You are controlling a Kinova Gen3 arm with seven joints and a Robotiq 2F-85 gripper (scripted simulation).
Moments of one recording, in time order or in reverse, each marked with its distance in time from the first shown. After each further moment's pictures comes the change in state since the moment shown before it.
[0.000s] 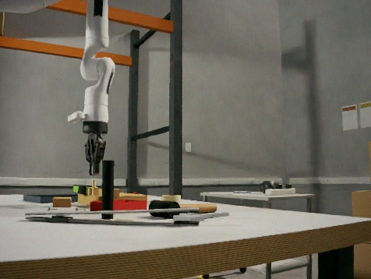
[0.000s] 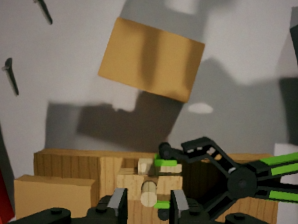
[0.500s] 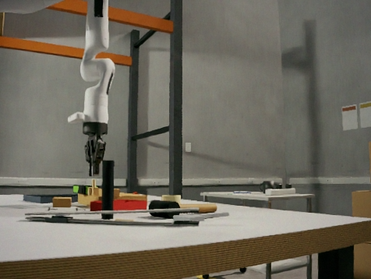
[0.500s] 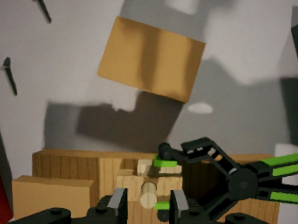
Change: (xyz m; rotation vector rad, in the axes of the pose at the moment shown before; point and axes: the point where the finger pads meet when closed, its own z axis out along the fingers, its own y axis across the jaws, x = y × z) arm 0.000 0.000 0.003 0.000 0.000 0.000
